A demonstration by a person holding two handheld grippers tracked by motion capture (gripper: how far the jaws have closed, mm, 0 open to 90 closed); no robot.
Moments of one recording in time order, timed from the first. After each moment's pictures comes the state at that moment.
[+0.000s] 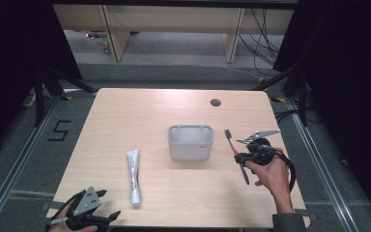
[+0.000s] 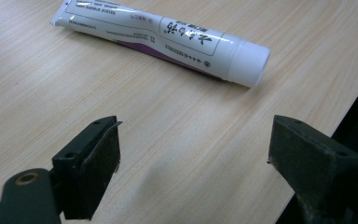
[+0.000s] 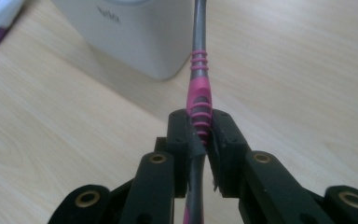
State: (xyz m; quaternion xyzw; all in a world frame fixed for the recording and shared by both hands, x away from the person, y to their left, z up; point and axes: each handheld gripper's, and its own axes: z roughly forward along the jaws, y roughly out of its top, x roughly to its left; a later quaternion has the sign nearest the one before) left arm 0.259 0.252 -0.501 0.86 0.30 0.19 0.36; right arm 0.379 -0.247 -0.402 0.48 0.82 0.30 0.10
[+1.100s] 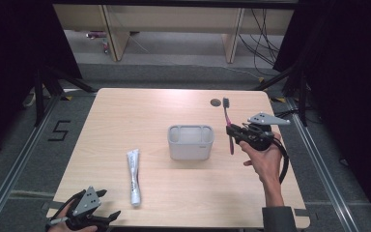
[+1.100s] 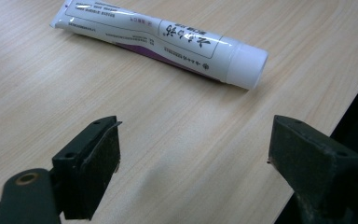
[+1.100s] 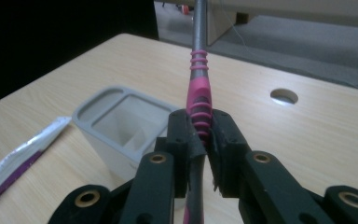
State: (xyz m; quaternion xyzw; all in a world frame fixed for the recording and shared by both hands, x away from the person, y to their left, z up) left arm 0.259 0.251 -0.501 0.86 0.30 0.19 0.36; right arm 0.397 -0.230 -0.367 0.42 0.74 0.48 0.20
